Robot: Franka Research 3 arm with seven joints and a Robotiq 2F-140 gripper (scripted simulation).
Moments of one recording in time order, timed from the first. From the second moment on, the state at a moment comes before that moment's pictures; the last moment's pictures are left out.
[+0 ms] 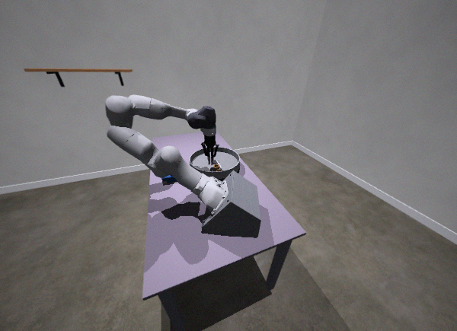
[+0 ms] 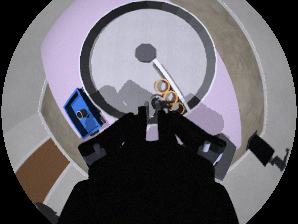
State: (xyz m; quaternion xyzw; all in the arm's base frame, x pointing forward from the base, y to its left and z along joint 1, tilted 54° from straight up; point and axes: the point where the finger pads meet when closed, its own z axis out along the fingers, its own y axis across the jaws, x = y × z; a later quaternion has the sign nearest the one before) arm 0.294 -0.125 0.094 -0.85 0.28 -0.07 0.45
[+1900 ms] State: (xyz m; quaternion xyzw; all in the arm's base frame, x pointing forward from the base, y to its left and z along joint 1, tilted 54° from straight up) arm 0.302 -0.113 0.082 -0.85 0.28 -0.07 0.45
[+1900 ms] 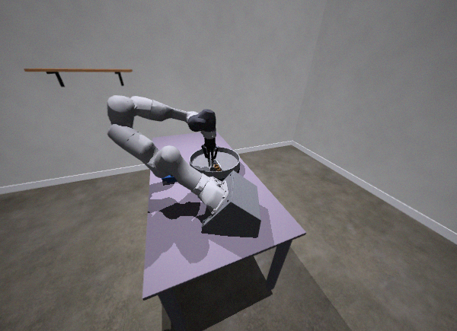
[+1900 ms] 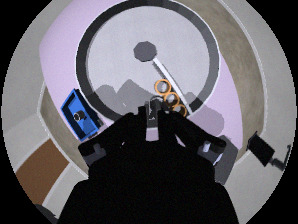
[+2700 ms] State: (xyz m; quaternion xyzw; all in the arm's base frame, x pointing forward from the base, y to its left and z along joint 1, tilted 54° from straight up) arm 0.302 -0.110 0.081 -0.85 0.28 -0.07 0.45
